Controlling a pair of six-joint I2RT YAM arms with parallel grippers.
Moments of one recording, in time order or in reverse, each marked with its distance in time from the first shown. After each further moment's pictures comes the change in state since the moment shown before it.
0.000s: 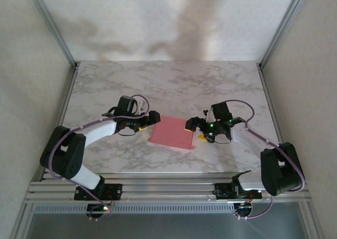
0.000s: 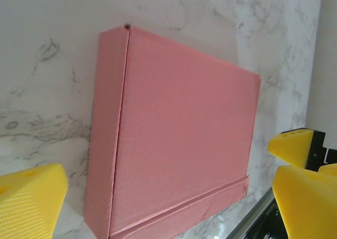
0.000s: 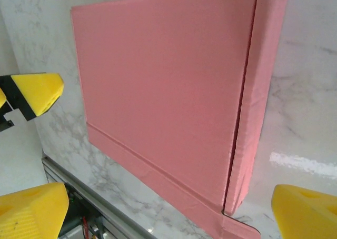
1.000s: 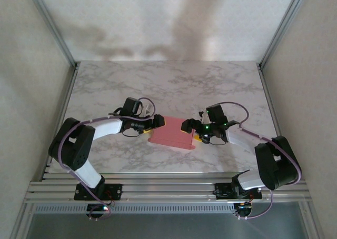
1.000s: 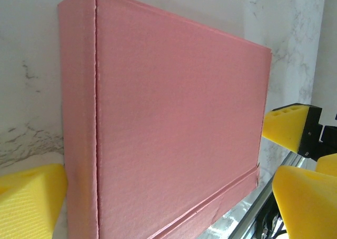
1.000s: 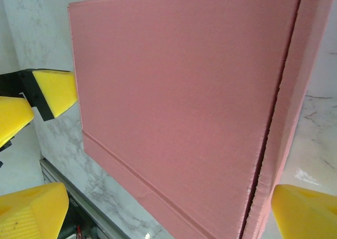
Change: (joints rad) left arm -0.029 0.122 0.028 0.052 0.075 0.053; right arm 0.055 0.076 -0.046 0.190 0.017 0.053
